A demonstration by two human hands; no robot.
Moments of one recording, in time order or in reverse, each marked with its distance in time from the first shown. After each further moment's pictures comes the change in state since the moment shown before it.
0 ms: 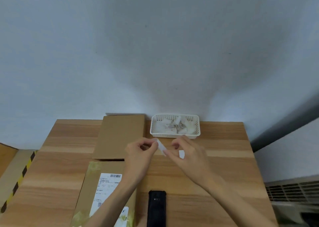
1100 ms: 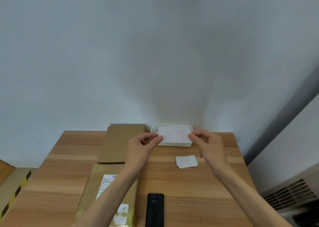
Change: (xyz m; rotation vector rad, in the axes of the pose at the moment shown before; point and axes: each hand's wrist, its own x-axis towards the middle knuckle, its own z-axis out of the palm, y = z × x) left_hand -0.065 0.025 -0.026 -0.182 -0.071 0.092; right_hand -0.046 -0.030 -0.075 0.703 0.242 0.408
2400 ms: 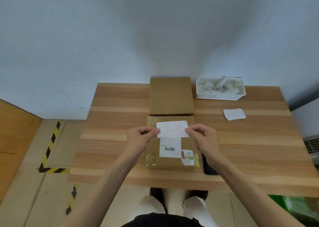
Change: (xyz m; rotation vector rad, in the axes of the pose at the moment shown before) left_hand 0.018 -0.151 -0.285 0.000 -0.116 -0.321; right_hand -0.125 0.059 0.276 -0.041 -0.115 0.335
